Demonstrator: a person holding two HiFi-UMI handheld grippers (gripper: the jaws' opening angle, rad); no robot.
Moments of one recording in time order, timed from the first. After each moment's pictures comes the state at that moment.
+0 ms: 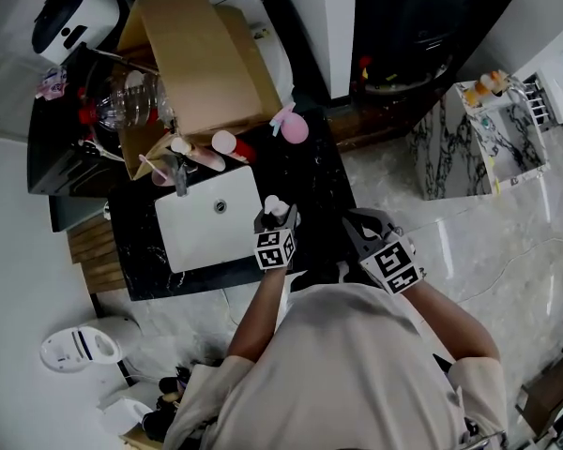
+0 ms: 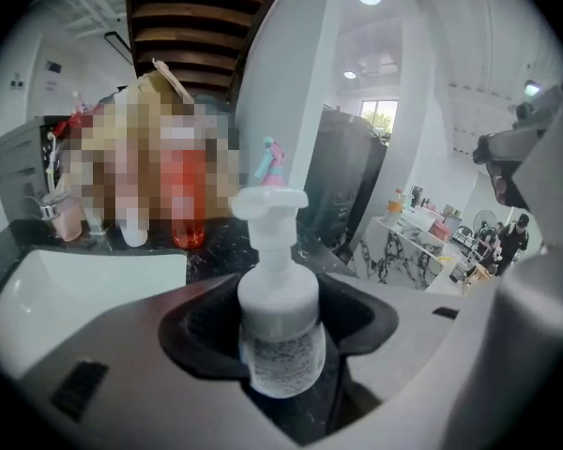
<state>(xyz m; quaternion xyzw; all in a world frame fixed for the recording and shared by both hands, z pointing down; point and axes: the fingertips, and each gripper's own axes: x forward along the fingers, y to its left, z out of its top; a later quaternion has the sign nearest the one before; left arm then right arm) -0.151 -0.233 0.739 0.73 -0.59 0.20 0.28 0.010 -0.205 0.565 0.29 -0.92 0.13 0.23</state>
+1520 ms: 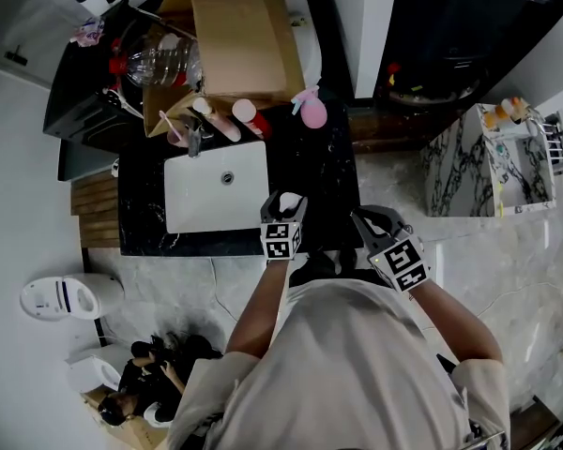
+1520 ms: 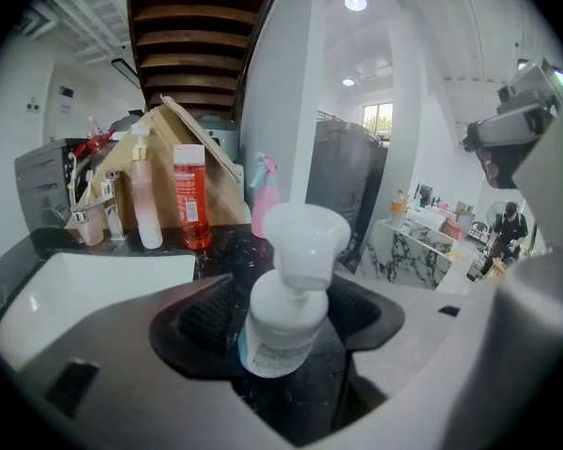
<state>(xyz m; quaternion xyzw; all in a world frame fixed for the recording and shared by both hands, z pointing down) -0.134 -0.198 0.729 0.72 -0.63 0.18 0.22 0.031 -0.175 0.561 0.22 -0.94 0.10 0.23</state>
